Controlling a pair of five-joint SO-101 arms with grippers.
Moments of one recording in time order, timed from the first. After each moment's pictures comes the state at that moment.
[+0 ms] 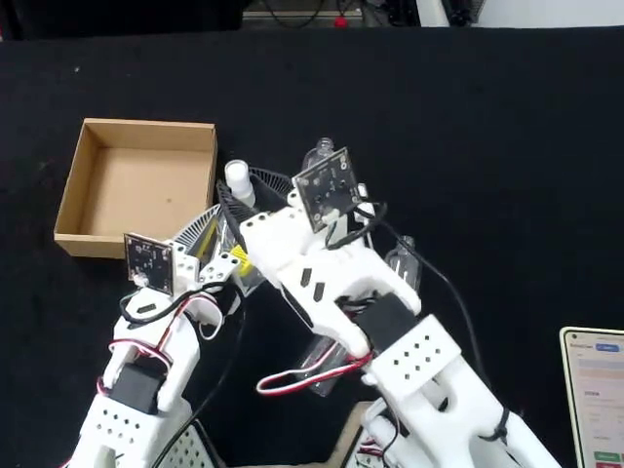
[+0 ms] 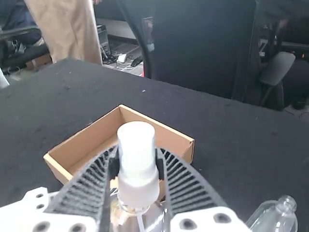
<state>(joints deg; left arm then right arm) 15.0 -101.6 96.2 18.0 9.2 -36.9 -52.3 56.9 19.2 -2.4</state>
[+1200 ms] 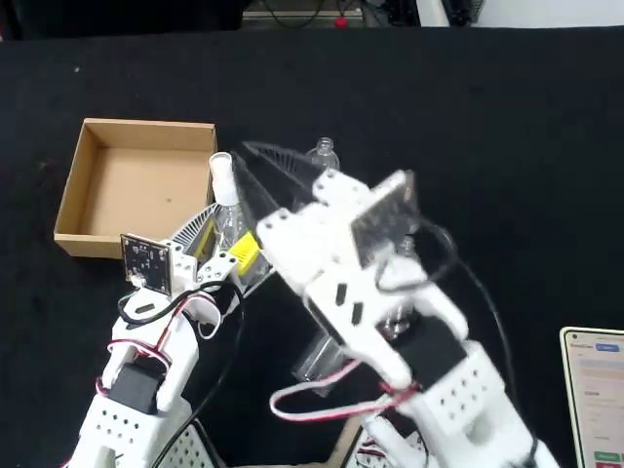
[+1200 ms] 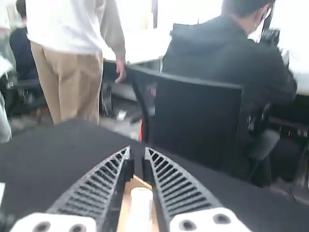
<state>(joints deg) 14.7 -101.8 96.2 18.0 9.1 -37.1 -56.6 40.9 26.2 1.5</state>
